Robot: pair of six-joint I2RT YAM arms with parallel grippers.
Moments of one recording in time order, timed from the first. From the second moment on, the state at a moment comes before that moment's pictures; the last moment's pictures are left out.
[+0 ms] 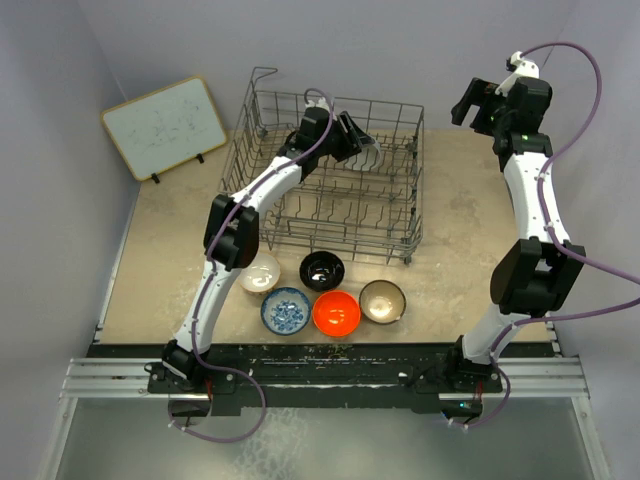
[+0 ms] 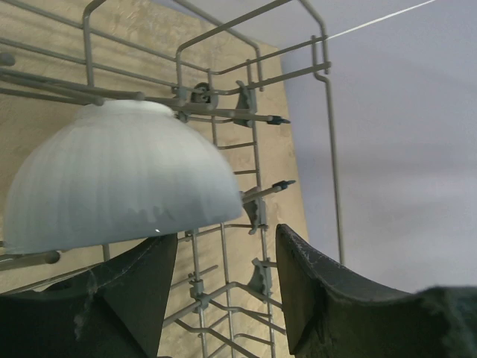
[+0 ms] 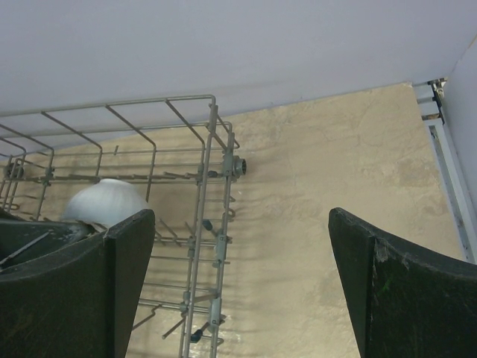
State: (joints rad) left arm -0.50 2.53 2.31 -0.07 0.29 -0.95; right arm -0.15 1.75 1.74 -0.32 -0.15 0.20
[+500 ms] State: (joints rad) left arm -0.52 2.58 2.33 0.00 0.20 -1.02; right arm -0.16 1.75 1.74 -0.32 -0.15 0.20
